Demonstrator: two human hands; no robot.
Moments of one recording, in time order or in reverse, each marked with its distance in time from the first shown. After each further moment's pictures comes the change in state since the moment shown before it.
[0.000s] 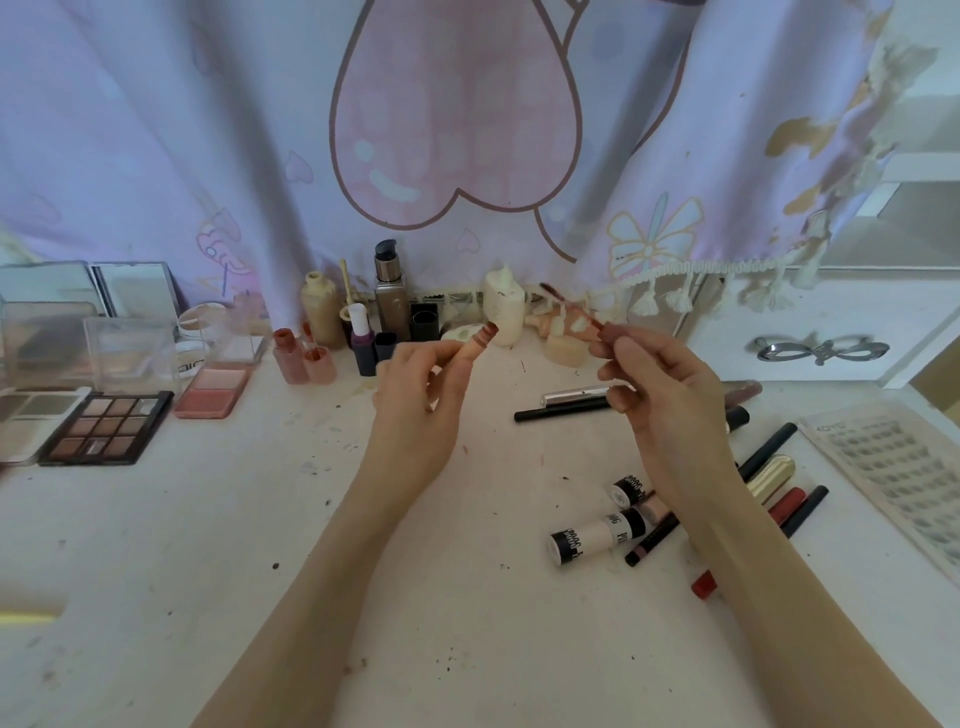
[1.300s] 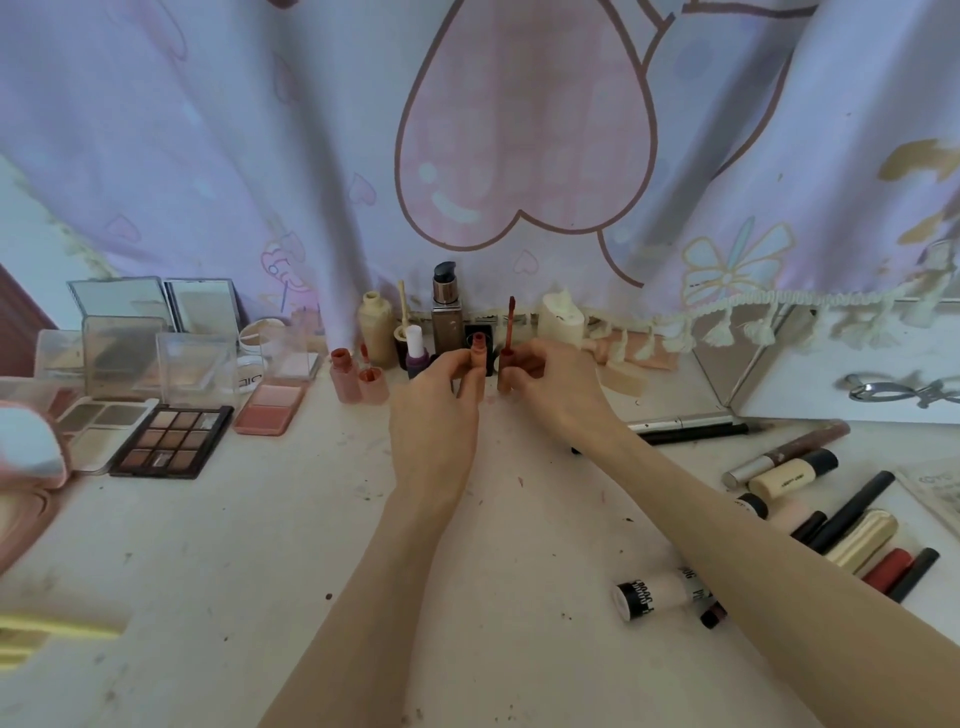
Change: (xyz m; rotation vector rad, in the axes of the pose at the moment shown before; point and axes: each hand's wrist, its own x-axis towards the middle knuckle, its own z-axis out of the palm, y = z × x) left_hand 0.029 -0.020 -0.005 0.114 0.243 -0.120; right_hand 0.057 0.056 0.088 -0.880 -0.345 -0.087
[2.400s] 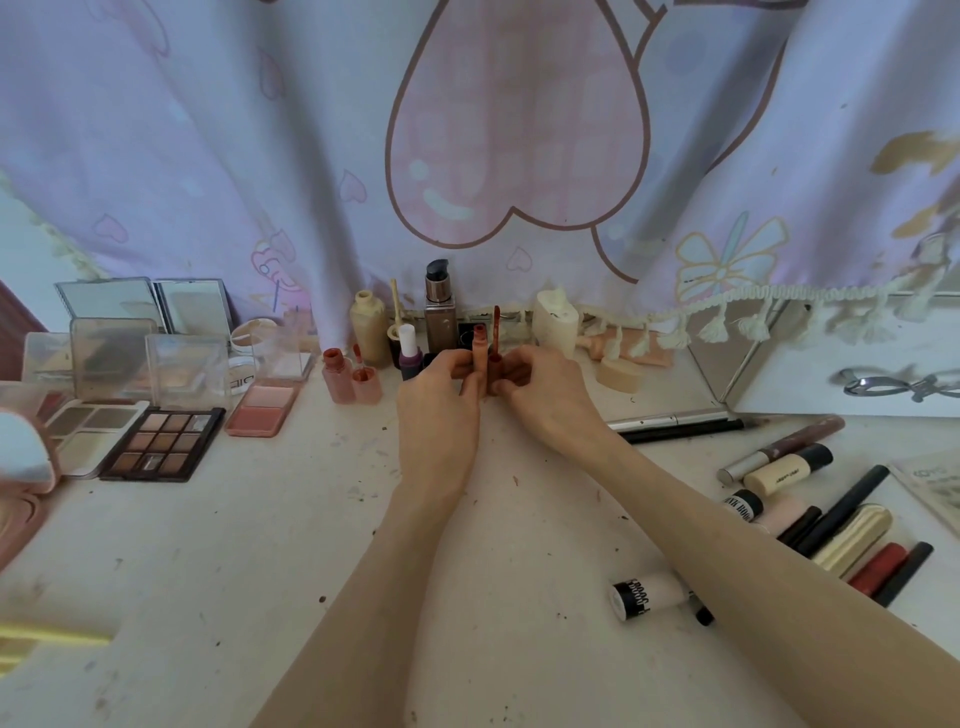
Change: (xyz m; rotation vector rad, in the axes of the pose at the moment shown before) left_hand 0.004 -0.003 0.010 -0.021 -0.025 0.005; right_hand 0.001 0.004 0.008 -0.071 -0.020 0.013
